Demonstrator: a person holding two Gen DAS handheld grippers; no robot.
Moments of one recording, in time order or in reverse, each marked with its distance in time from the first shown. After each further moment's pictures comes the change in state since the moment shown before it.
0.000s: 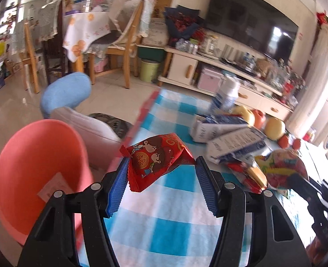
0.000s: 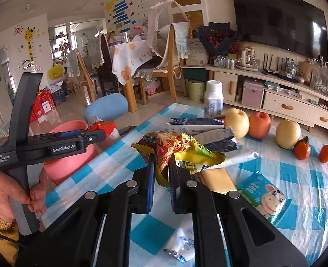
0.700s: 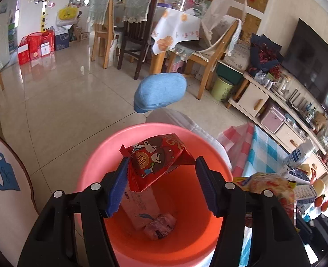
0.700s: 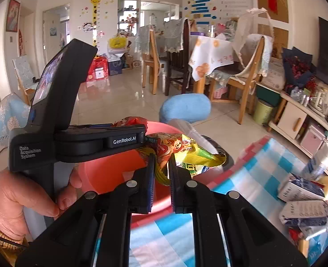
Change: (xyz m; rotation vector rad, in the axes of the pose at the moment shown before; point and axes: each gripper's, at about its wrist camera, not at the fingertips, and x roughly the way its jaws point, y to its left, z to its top) left arm -0.030 0.182 0.011 -0.361 -0.039 0.292; right arm 0.101 0.206 0.049 -0.344 0.065 0.301
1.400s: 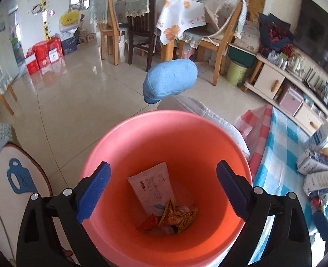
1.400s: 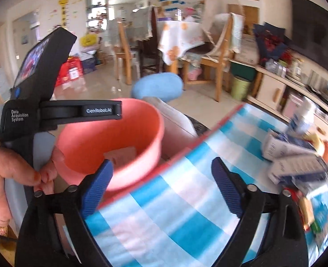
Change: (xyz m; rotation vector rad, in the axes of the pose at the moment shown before) left arm 0.012 -0.032 -0.015 0.133 0.056 0.152; right arm -0.014 -0.021 -0.050 0.172 0.066 -0.158
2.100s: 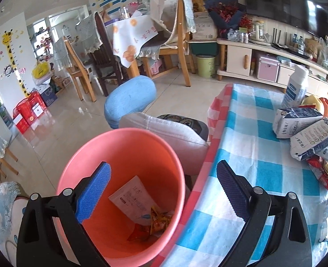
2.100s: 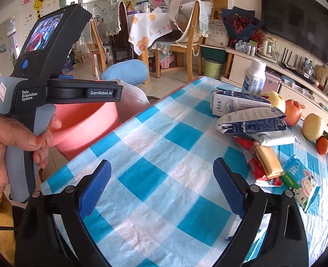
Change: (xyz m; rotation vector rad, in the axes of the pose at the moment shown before) left arm -0.035 -0.103 -0.024 0.333 -0.115 -0.014; right arm -0.053 -0.067 -0.062 0.098 0.048 -0.113
